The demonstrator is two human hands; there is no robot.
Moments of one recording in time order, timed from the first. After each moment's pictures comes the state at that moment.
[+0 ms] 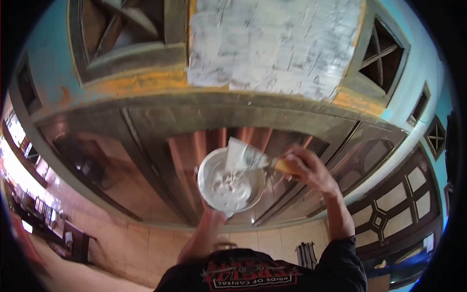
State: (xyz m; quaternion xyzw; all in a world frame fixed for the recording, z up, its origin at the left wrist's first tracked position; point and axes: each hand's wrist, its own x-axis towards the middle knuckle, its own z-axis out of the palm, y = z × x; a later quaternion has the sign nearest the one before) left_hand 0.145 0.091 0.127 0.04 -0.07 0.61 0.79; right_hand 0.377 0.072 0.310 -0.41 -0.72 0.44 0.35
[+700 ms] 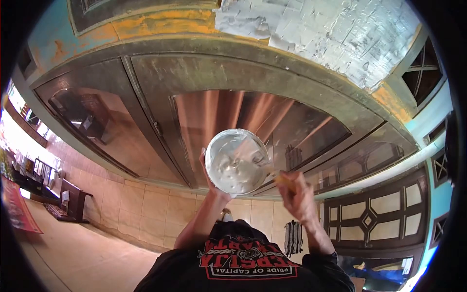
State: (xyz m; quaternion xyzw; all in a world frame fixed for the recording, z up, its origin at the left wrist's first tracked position) left_hand 0.141 0.084 0.095 0.03 0.01 0.67 0.74; right_hand 0.342 0.026 0.208 -0.48 -0.78 0.19 0.35
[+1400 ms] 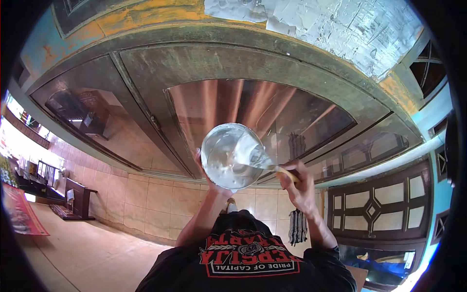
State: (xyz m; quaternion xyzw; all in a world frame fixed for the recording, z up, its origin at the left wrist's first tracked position) left_hand 0.140 0.073 0.093 0.05 0.00 0.68 0.73; right_hand 0.348 0.038 0.185 -0.44 -0.63 0.48 0.41
